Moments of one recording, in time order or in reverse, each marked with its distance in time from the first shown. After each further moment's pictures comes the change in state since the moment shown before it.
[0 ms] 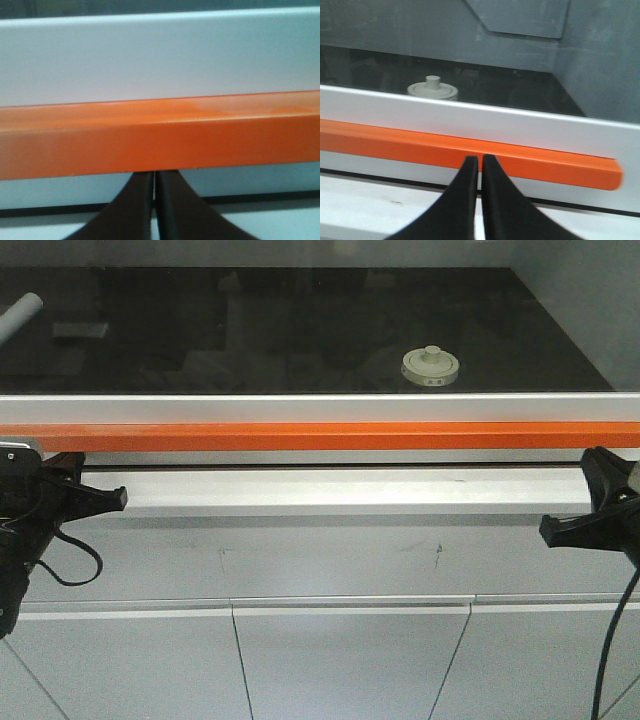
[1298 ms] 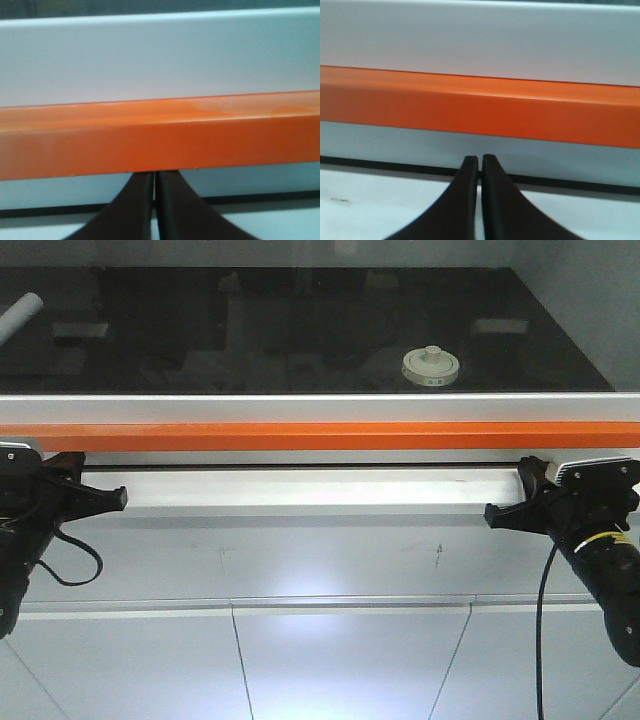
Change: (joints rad) left arm 0.000 0.000 0.000 0.001 -0.002 0.001; right arm 0.000 0.609 -0.207 0.024 -0.345 0.009
